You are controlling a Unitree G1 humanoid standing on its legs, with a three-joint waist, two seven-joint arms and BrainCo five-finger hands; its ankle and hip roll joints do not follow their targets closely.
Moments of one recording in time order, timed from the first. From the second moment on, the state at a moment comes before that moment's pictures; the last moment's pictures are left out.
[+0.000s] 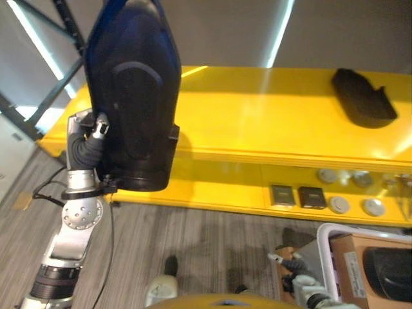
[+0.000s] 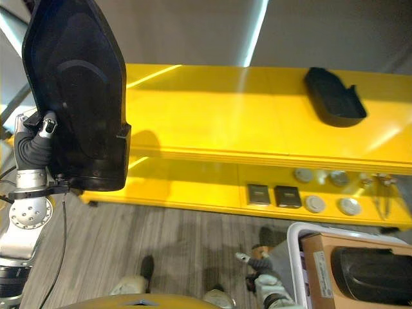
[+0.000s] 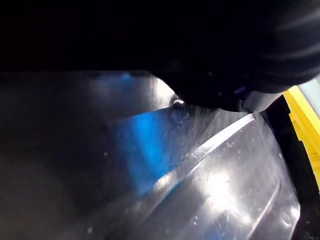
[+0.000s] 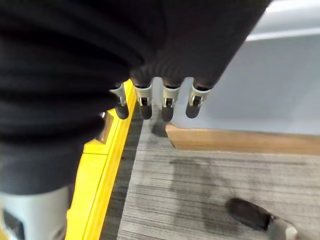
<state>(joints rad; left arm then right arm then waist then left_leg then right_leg) -0.06 0.55 0.02 -0.27 0.08 -0.31 0.41 -0.08 -0.23 0.08 1.19 0.13 -0.08 -0.23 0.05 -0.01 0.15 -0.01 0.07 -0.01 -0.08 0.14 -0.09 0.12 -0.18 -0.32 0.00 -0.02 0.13</state>
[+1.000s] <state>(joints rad) -0.04 0.57 0.00 -0.27 0.08 -0.31 0.43 0.02 -0.21 0.10 1.27 0.12 -0.06 -0.23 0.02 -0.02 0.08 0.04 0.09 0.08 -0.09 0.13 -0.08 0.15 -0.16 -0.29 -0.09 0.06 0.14</state>
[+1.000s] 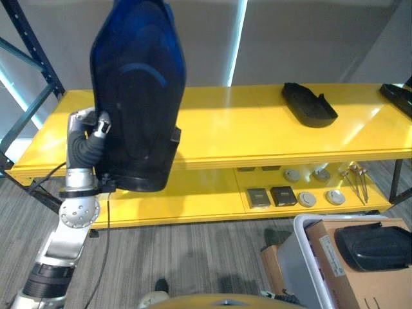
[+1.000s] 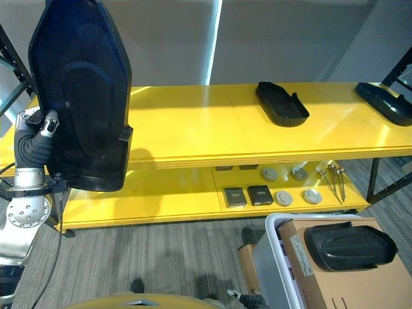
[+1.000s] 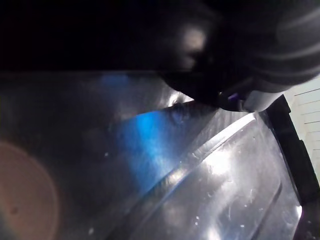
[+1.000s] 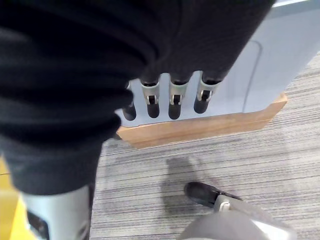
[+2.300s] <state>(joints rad) -0.03 0.41 -0.05 -0.18 -0.06 -0.30 0.36 0.00 -0.23 0.06 1.23 0.26 -0.09 -0.21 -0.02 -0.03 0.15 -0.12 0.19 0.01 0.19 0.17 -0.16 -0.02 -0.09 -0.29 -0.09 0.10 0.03</state>
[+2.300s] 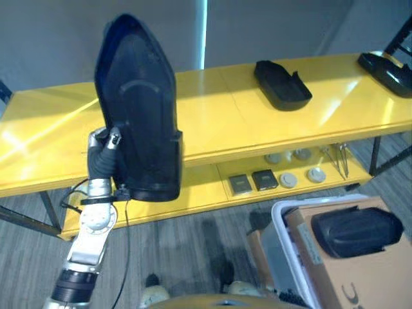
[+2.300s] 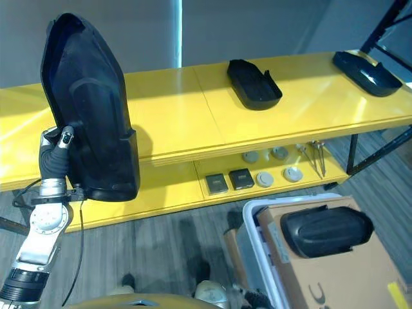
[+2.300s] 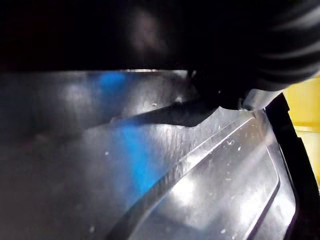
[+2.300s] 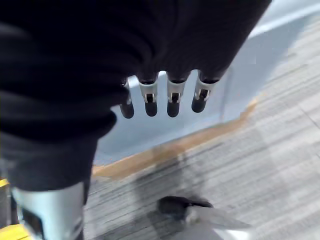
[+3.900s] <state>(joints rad) -0.71 0.43 -0.12 0.47 -0.04 -0.04 0.61 -0.13 -0.22 0.25 1.19 0.15 -0.08 -0.22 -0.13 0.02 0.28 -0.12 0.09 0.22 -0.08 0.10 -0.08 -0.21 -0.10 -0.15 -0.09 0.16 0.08</state>
